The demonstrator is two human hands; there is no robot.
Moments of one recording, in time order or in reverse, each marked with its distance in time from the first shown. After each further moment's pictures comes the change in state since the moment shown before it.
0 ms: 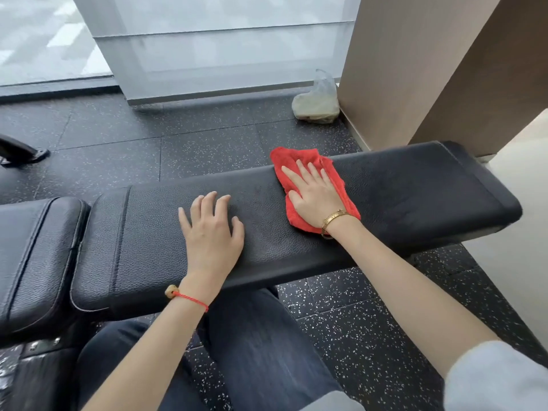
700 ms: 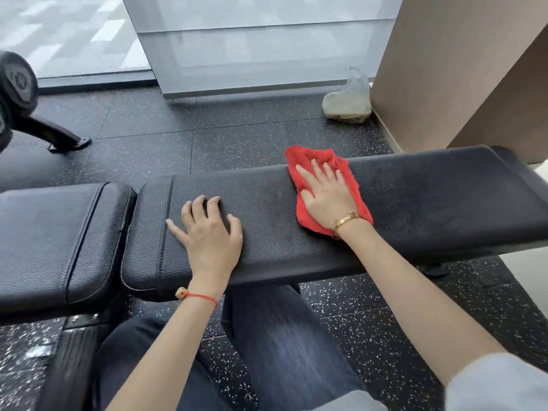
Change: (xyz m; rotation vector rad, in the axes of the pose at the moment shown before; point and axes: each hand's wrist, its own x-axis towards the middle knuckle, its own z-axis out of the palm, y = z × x) left_hand -0.006 -0.056 -0.010 0.019 0.055 -0.270; right_hand 0.006 -0.051 0.010 -0.020 0.016 -0.002
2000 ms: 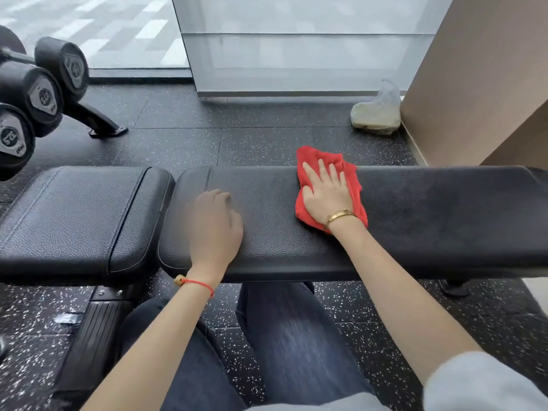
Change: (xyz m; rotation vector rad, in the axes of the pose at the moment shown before) left_hand 0.008 -0.050 -0.016 -0.043 0.080 0.089; right_hand 0.014 -0.057 0.007 0.017 -0.030 0.039
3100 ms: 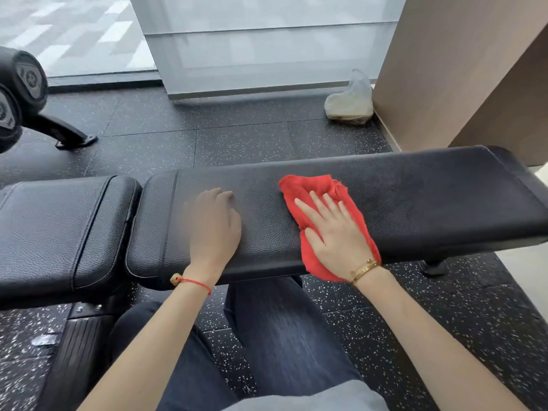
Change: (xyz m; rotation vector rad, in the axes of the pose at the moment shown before) left_hand -0.005 0.046 0.009 -0.053 -0.136 0.083; right_hand -0.107 0.060 -0.004 0.028 0.036 -0.183
